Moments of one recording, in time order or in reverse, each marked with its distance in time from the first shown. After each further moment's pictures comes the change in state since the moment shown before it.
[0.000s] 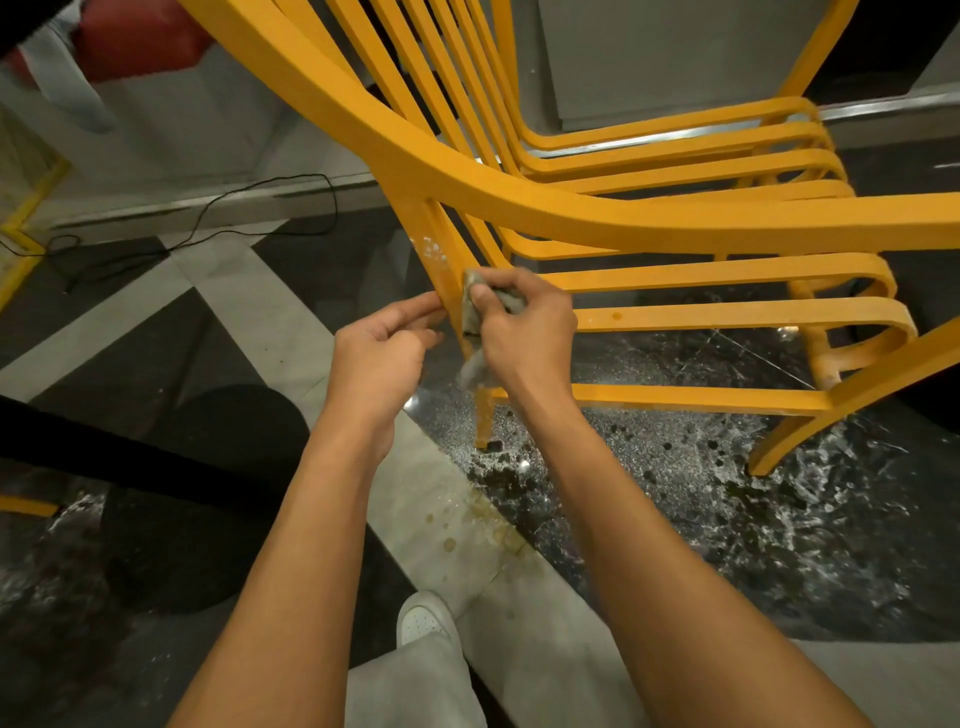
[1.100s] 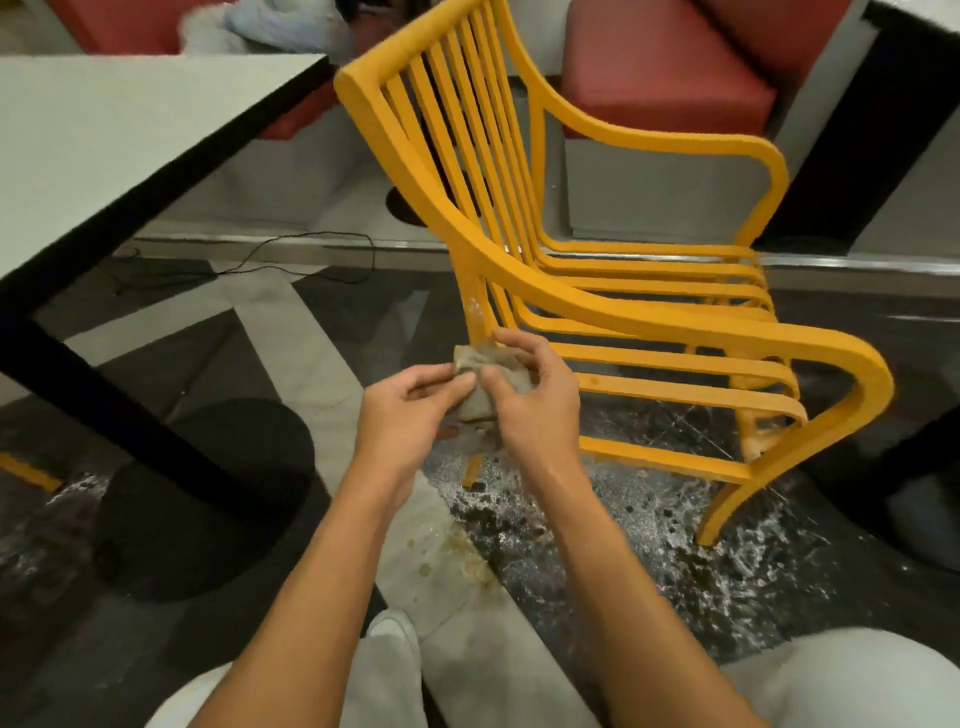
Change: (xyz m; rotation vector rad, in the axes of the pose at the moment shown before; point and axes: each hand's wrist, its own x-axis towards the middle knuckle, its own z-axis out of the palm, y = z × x) left_hand -0.095 0.013 -0.022 -0.224 0.038 0.048; right_hand -0.089 -0.063 -0.043 0.026 -0.149 -0.083
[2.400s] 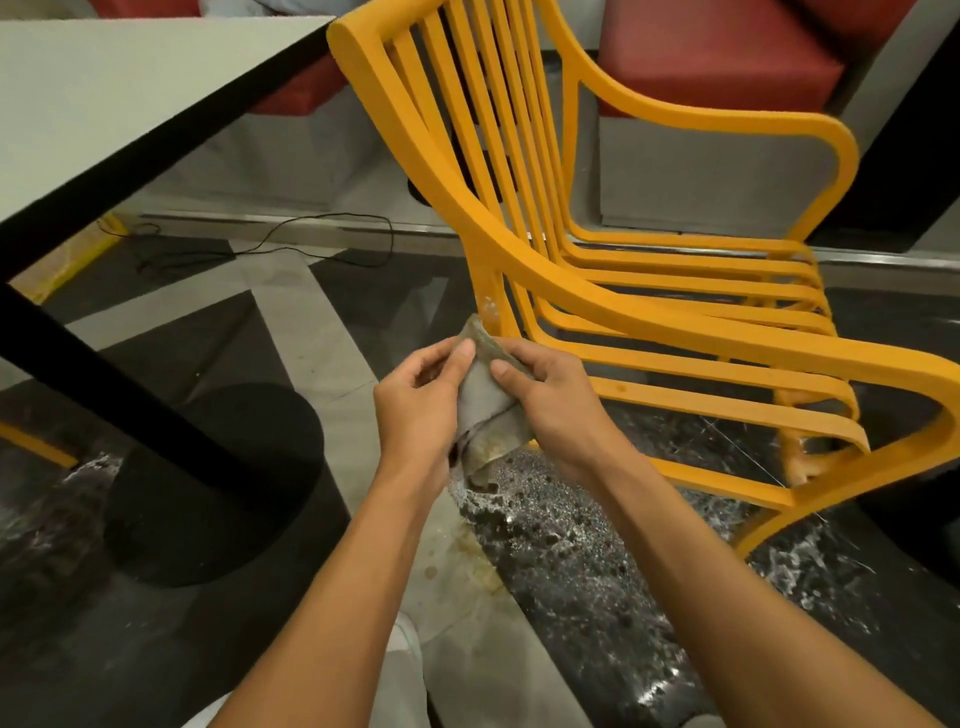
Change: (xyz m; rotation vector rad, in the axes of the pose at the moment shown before) left_hand 0.047 -0.024 0.029 -0.299 0.222 0.034; right_hand 0.054 0.017 -0.007 0.085 -0.452 0.135
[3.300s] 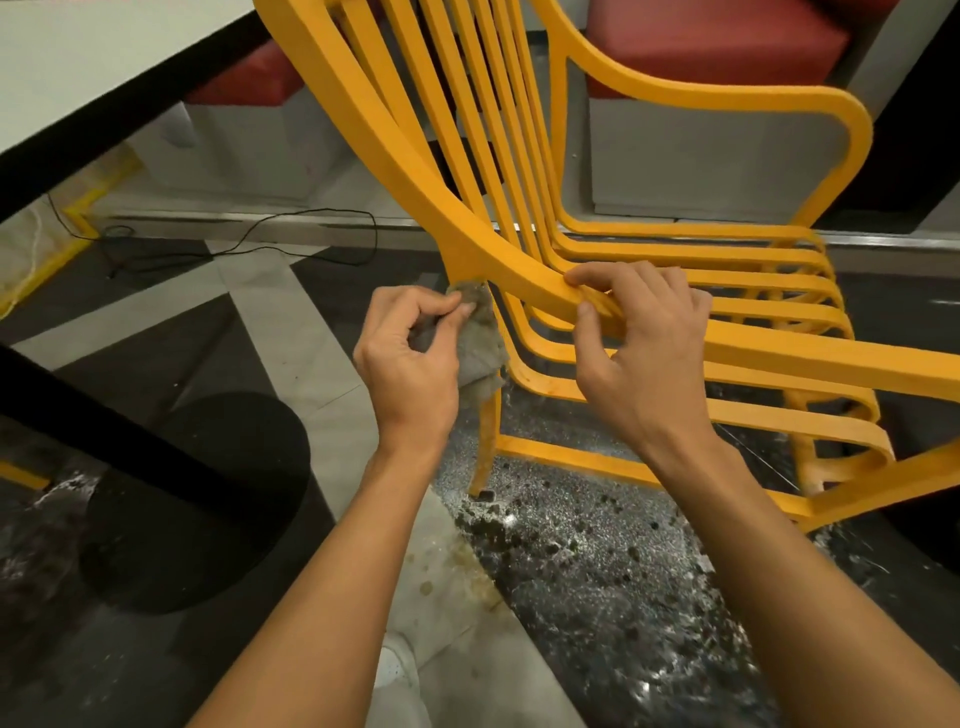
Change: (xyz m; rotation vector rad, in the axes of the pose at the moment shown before) left_hand 0.065 -0.007 0.023 0.455 0.034 0.891; right_hand 0.021 -0.023 -0.064 -0.973 0.522 -0.545
